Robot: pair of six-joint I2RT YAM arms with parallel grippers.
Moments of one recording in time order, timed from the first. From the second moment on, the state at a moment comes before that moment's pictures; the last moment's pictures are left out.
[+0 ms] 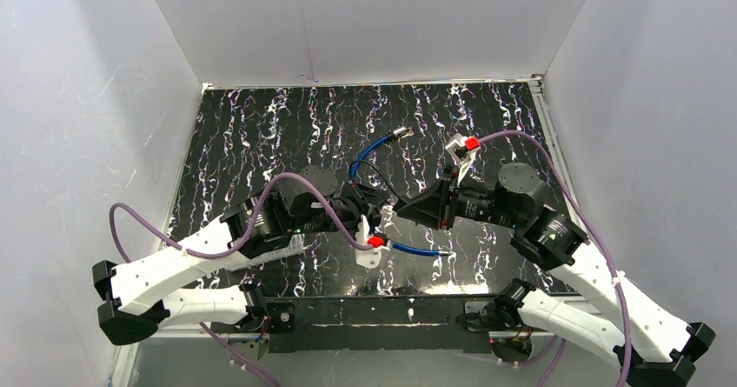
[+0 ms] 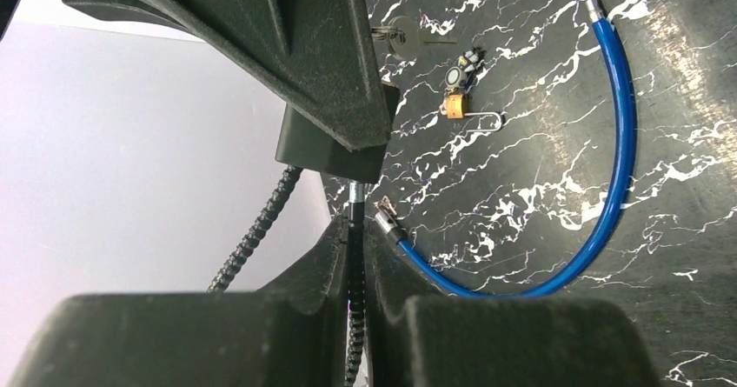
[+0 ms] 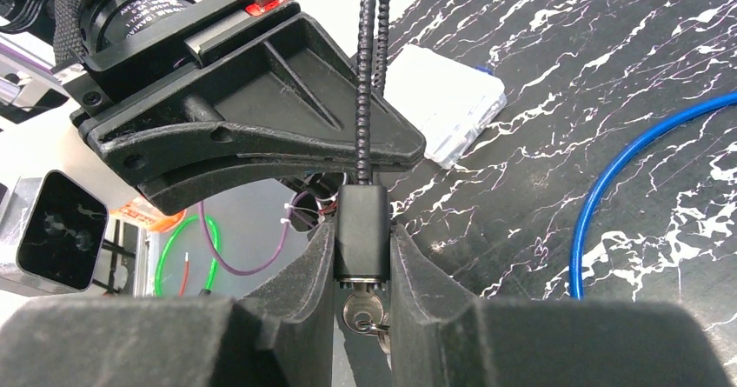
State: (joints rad) left arm -1.11 1.05 1.17 -0.56 0.13 1.24; right arm 0.80 0.74 0.90 -0.28 -0.48 0.51
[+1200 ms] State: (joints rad) left arm -1.04 1.04 1.49 -0.99 0.26 0.95; right arm 0.58 0.93 0.97 -0.31 -0.60 0.55
